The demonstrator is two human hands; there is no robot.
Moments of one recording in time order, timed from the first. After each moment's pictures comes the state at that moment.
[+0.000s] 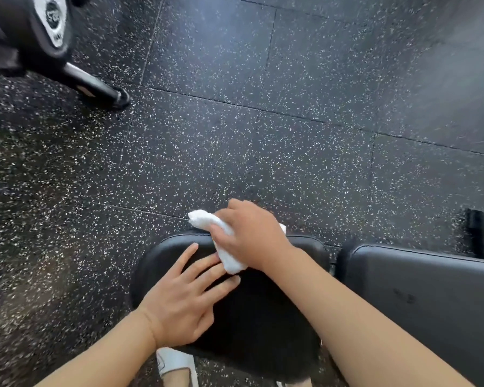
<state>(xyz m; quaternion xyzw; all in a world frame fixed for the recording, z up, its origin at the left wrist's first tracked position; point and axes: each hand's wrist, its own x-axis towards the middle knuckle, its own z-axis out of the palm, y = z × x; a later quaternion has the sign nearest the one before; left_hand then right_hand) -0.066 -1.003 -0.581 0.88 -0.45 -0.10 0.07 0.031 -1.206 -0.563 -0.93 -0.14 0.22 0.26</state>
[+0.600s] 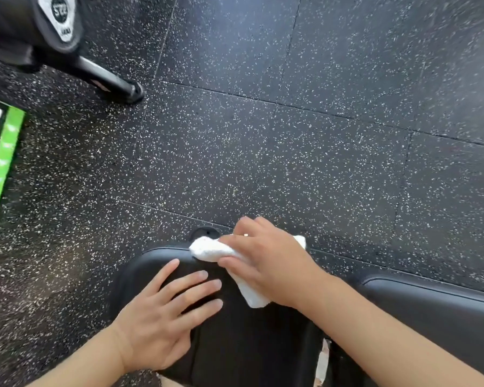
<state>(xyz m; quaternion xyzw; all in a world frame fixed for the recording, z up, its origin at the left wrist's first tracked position) -0.069 -0.999 -0.590 0.88 -0.46 -0.07 0.07 0.032 -1.270 -0.562 -0.88 -0.24 0.26 0.30</state>
